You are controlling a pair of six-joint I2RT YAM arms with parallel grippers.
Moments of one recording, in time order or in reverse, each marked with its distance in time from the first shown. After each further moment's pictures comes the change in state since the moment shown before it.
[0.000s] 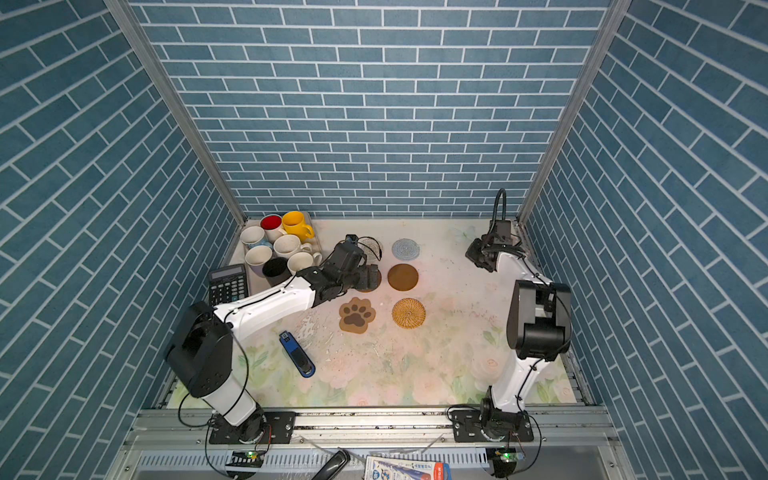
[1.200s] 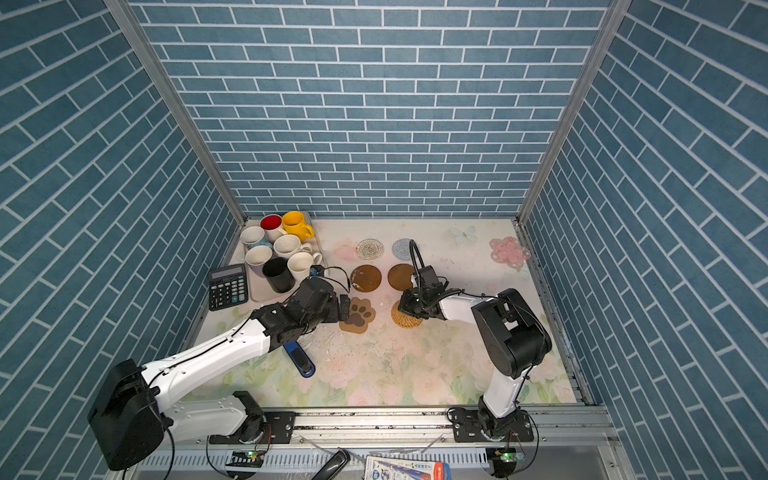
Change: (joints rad) left arm -0.052 -0.482 -0.422 -0.123 -0.087 -0.135; right arm 0.597 -0.128 -0.520 0.322 -0.145 0.228
